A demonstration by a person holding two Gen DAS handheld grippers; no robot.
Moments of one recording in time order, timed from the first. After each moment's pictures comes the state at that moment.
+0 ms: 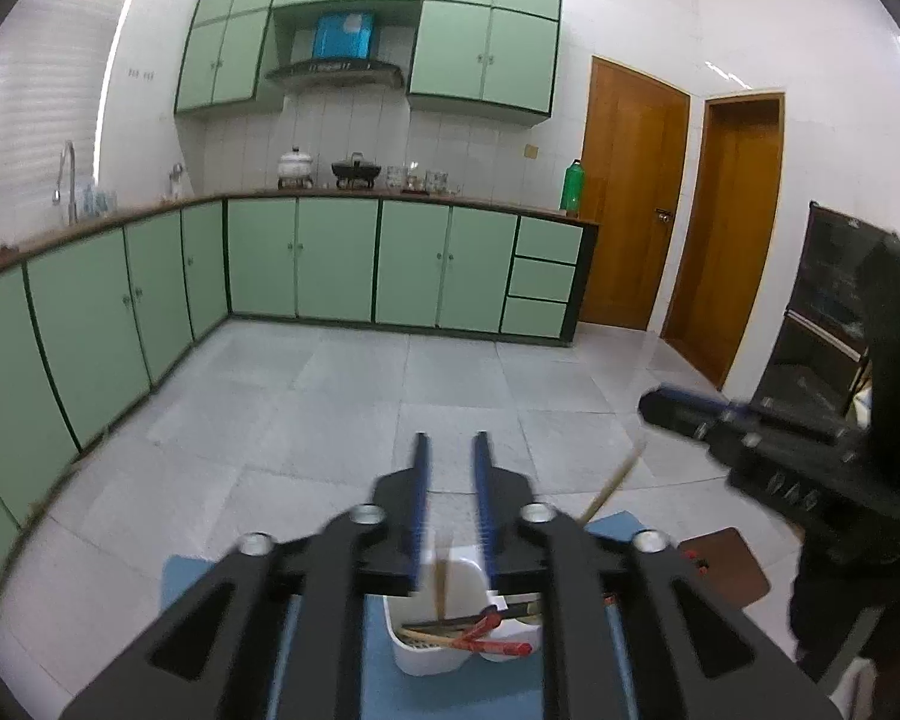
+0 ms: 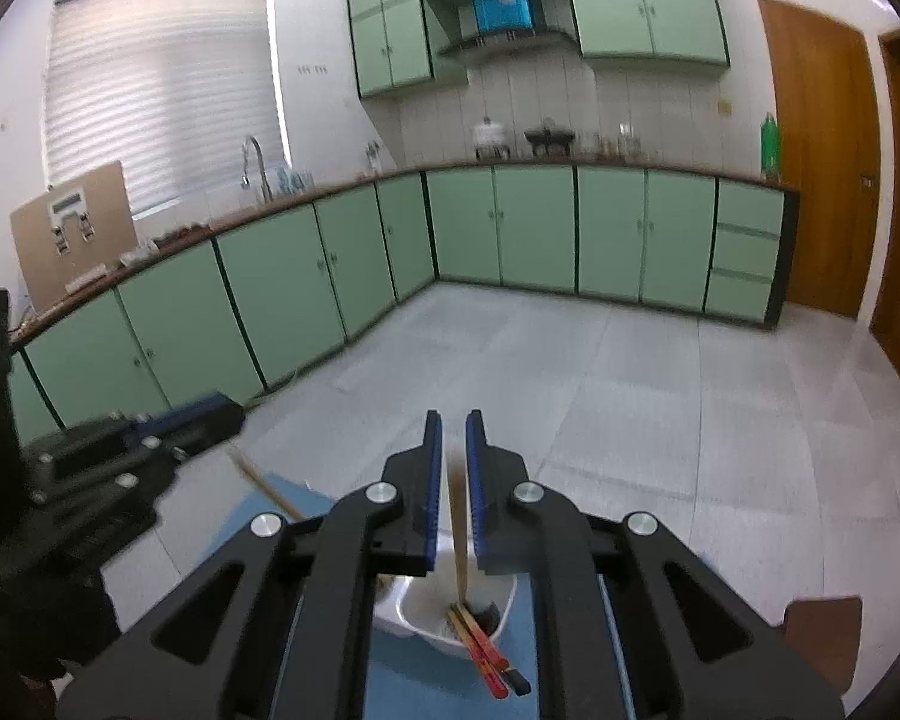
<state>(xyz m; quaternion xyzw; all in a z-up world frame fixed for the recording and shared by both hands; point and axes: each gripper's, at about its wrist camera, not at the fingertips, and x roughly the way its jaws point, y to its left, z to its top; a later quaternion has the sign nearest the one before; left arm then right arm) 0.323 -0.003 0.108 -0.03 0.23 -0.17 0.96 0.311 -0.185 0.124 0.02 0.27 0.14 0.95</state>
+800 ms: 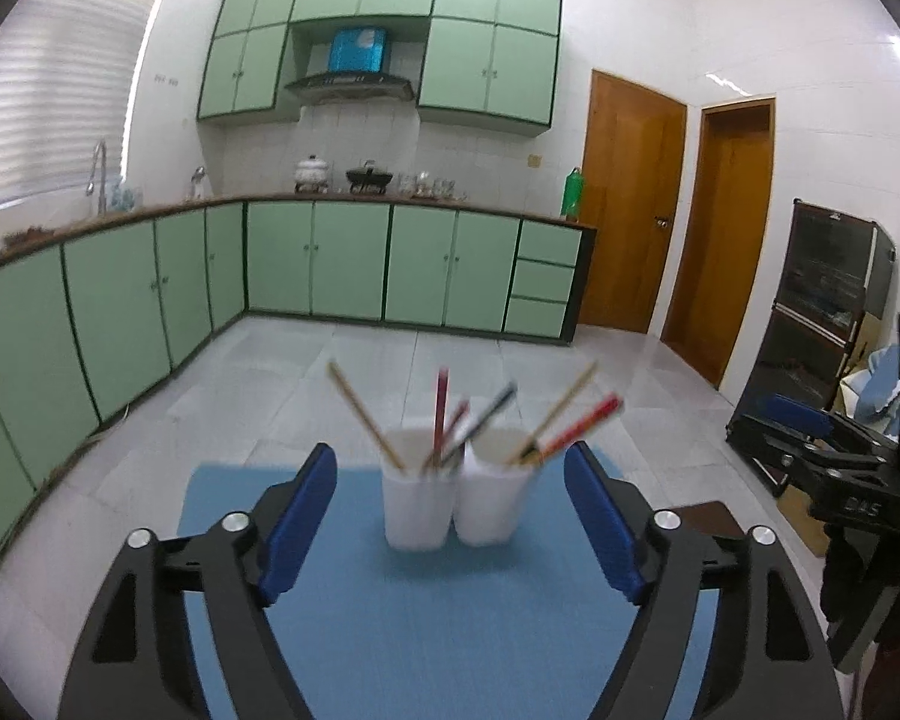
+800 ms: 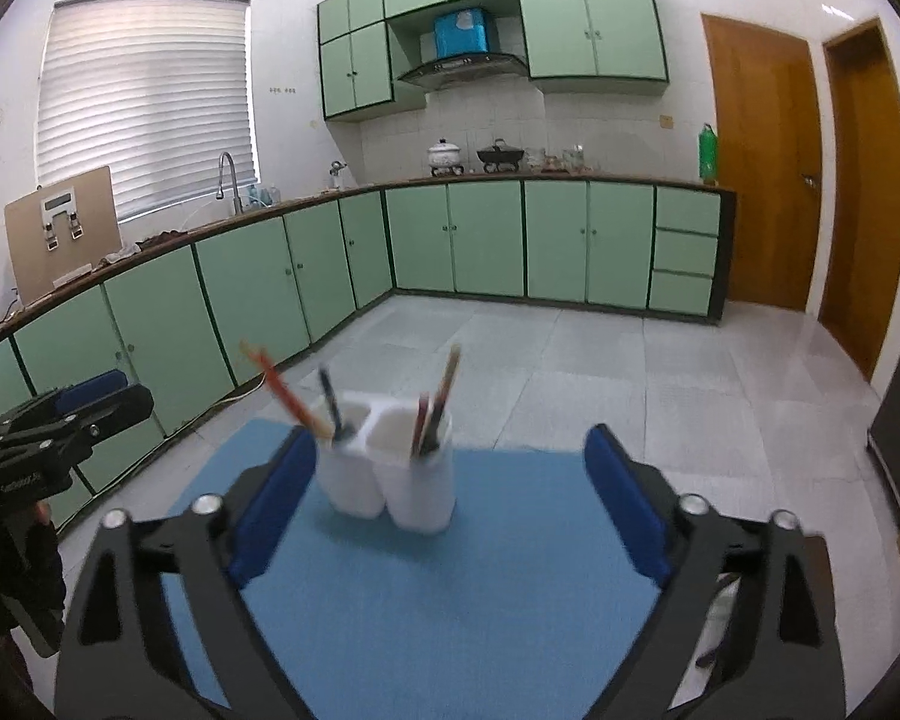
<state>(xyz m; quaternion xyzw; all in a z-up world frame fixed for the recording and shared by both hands) 0.174 0.013 0.073 -0.03 0.22 -0.15 0.96 0.121 -0.222 0.076 0.03 0.23 0.09 0.97</state>
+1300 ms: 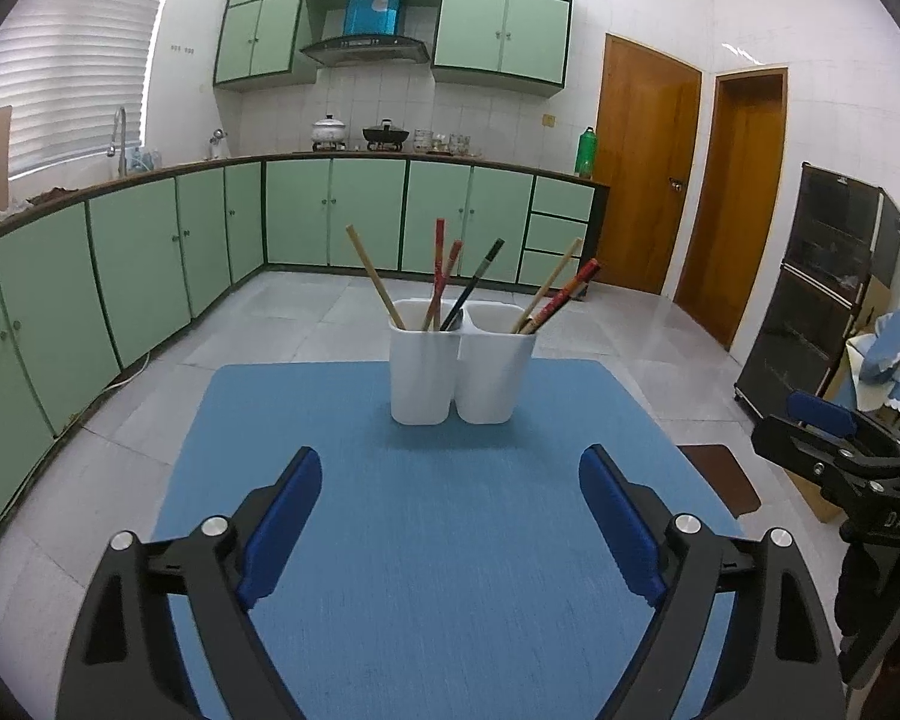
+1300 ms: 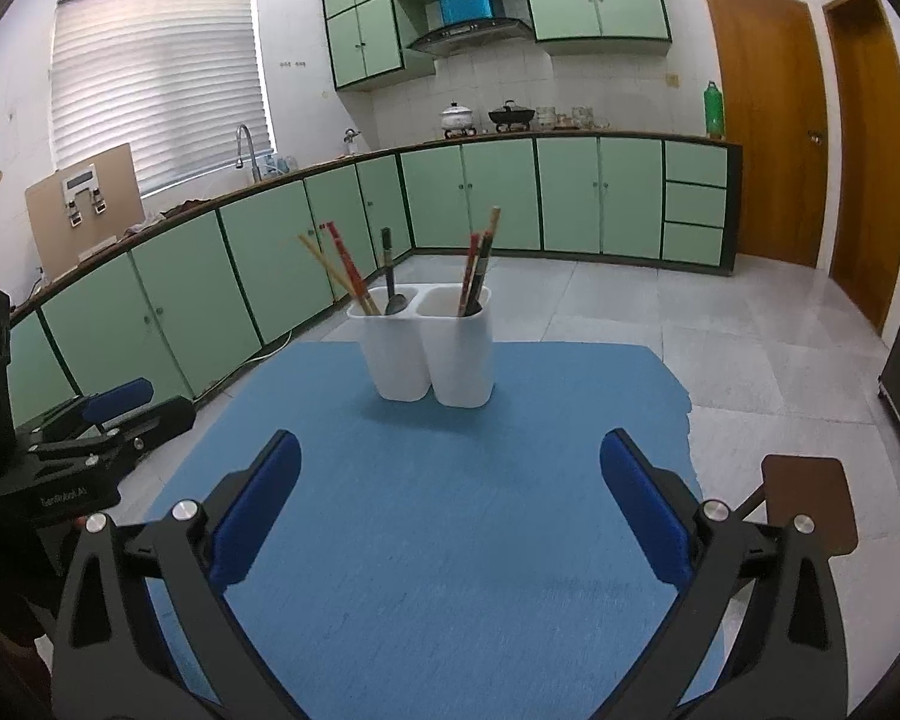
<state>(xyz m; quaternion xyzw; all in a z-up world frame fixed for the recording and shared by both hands) 0.094 0.013 0.029 -0.02 0.26 -0.13 0.96 0.039 -0.196 0.040 0.03 0.26 0.10 0.96</state>
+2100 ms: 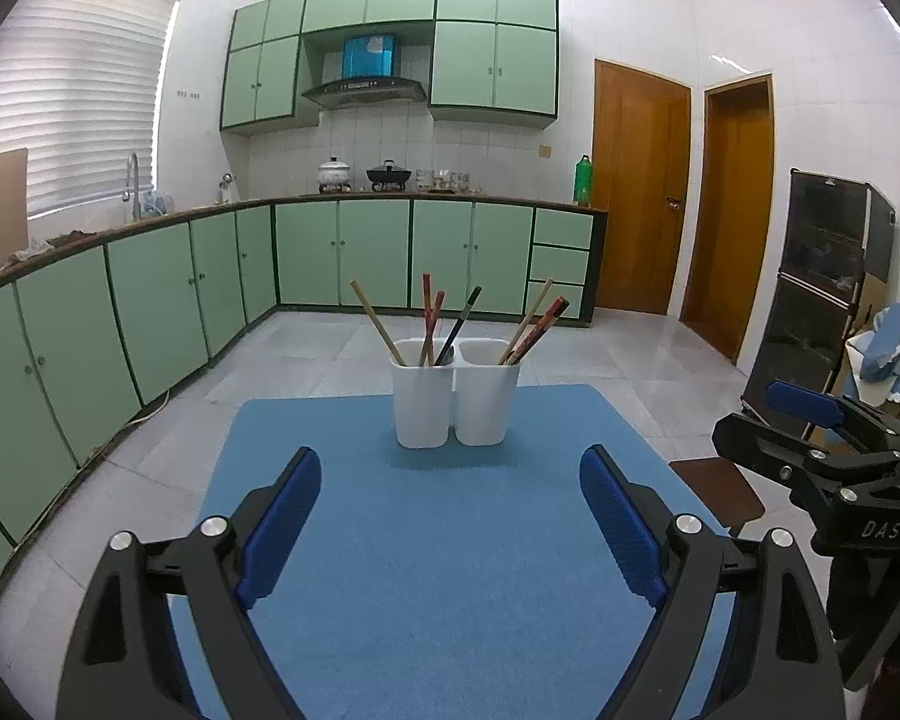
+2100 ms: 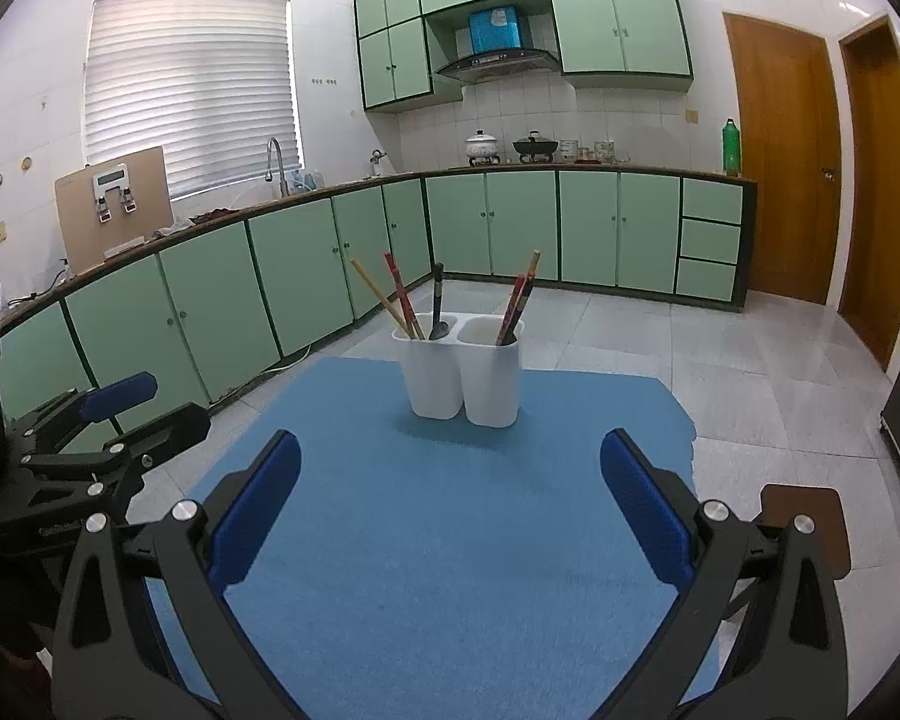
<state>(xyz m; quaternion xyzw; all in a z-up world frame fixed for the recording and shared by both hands) 0.044 0.001 0.054 0.00 0.22 -0.11 0.97 0.005 -0.183 0.064 0.02 0.23 0.13 0.96</state>
